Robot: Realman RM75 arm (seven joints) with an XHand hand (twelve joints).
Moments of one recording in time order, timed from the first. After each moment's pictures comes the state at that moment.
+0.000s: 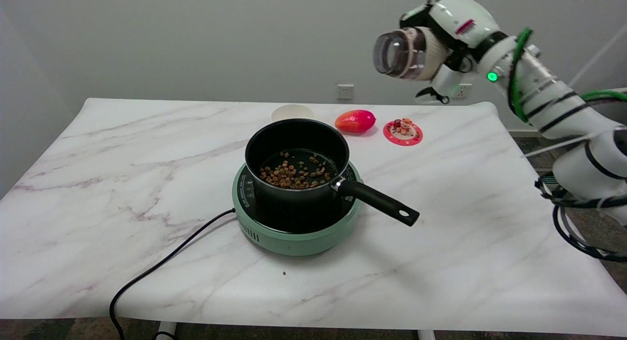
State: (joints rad) arm 0.10 -0.75 -1.42 1.74 -0.71 0.15 1.66
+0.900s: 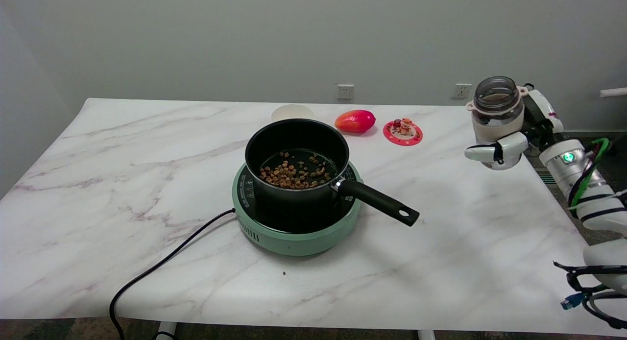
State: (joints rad) arm -0.16 -0.86 -1.26 1.05 0.16 0.75 1.64
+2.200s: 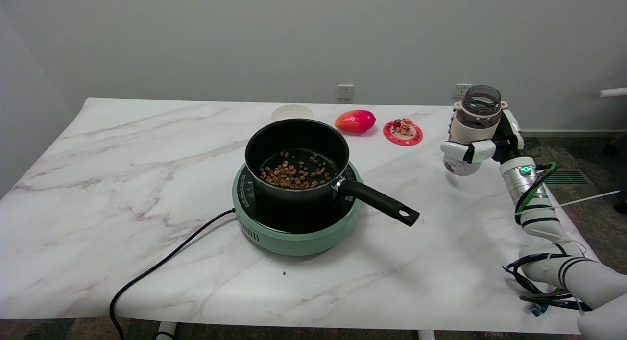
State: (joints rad) arm 0.31 -0.97 -1.72 0.36 0.44 1.09 1.75
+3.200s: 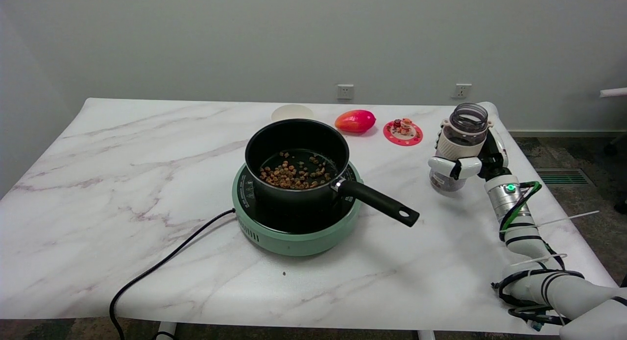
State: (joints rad) arm 0.31 -1.06 -1.75 0.28 0.46 1.17 1.76
